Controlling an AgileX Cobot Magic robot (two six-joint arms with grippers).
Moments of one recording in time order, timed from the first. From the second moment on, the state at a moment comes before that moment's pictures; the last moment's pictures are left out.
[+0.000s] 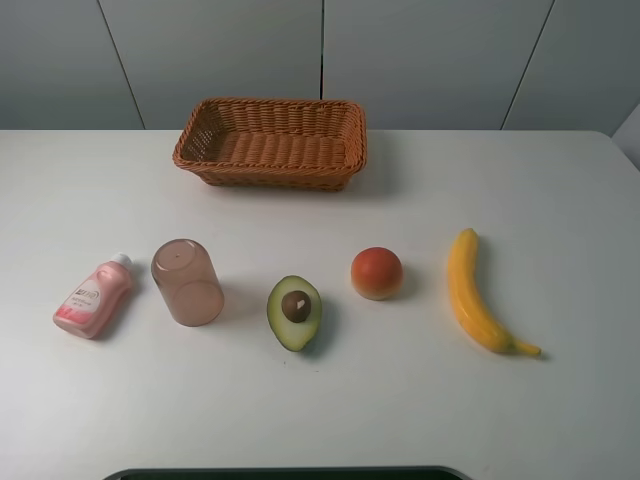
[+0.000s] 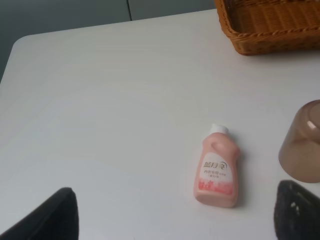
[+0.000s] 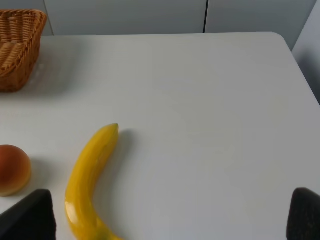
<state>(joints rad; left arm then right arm) -0.20 0.00 -0.51 0.01 1.08 0.03 -0.03 0.00 -0.51 -0.01 1.10 -0.01</state>
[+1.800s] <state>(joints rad) -0.20 0.00 -0.51 0.01 1.08 0.03 -0.01 1.03 -0.78 0.03 1.00 -0.18</state>
